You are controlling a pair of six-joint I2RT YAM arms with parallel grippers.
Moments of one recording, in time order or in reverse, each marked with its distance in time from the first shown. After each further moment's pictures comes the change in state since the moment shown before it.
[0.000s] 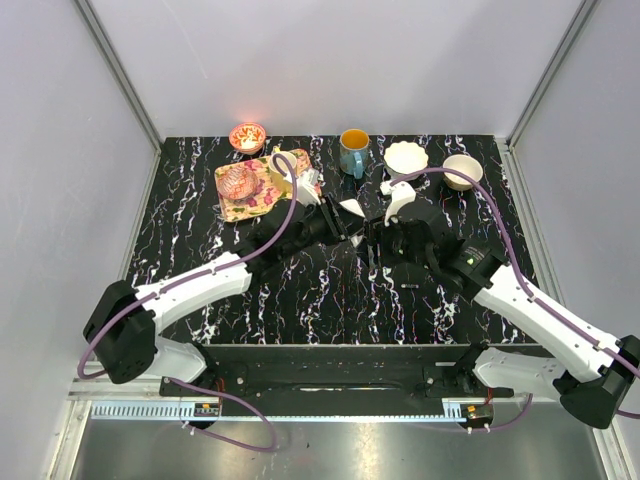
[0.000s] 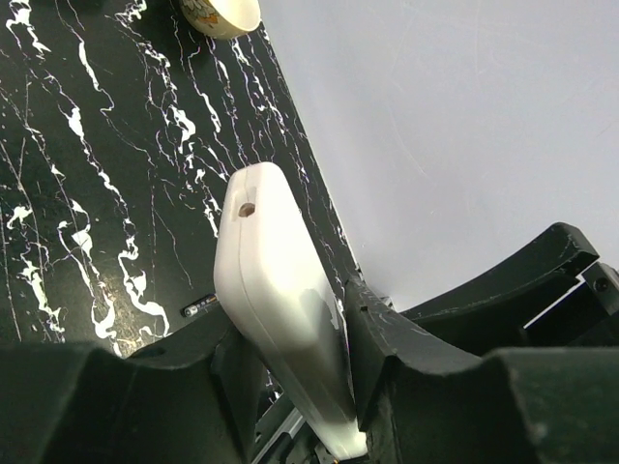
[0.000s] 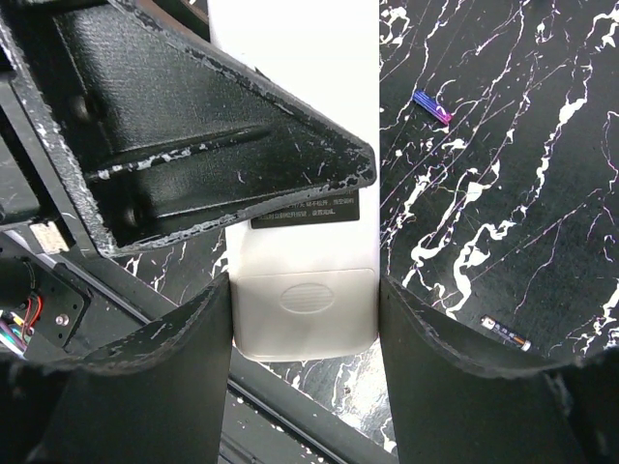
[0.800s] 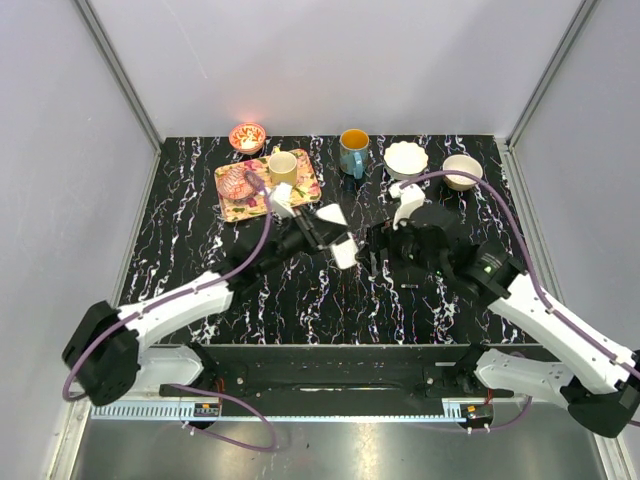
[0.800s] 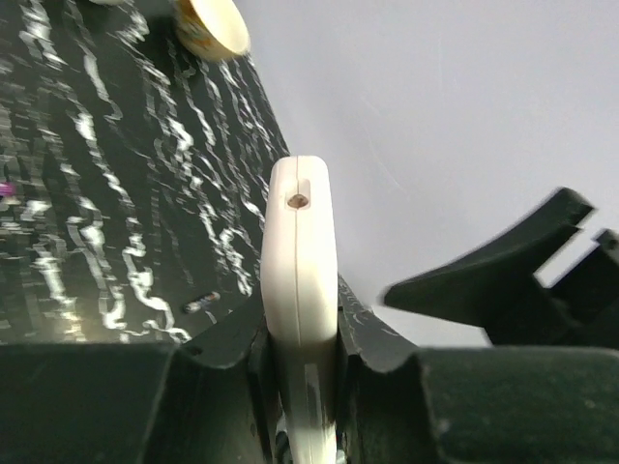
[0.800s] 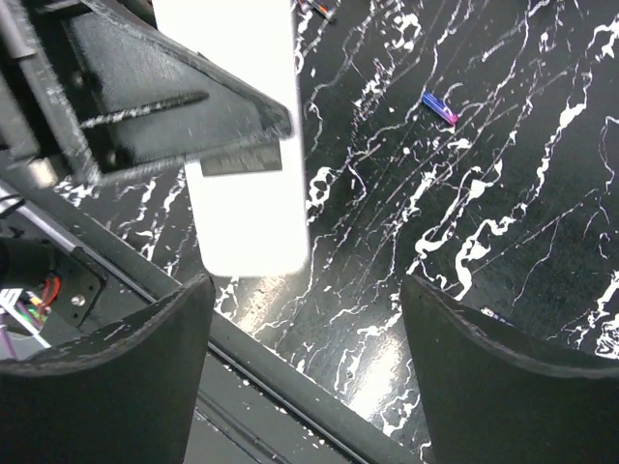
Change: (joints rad) left arm 0.029 -0.100 -0.174 0.166 0.026 -0.047; right arm 0.015 -0.055 0.012 -0.053 -0.008 -0.010
